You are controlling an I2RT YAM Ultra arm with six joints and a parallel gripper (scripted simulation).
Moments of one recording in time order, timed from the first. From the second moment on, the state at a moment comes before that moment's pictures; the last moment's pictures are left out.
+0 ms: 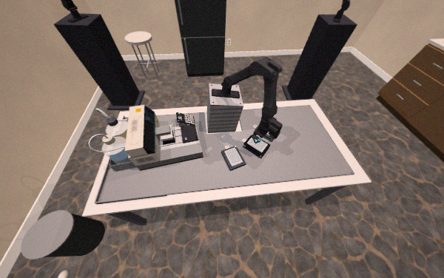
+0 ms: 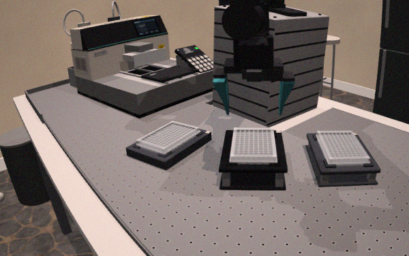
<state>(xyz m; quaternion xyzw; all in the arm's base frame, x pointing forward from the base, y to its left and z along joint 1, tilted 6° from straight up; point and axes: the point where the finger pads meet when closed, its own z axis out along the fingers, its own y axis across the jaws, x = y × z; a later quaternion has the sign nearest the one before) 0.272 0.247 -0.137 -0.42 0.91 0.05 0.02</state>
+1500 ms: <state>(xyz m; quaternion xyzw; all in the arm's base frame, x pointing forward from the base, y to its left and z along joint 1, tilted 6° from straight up) 0.273 0.252 -0.175 -0.42 0.91 0.05 0.02</state>
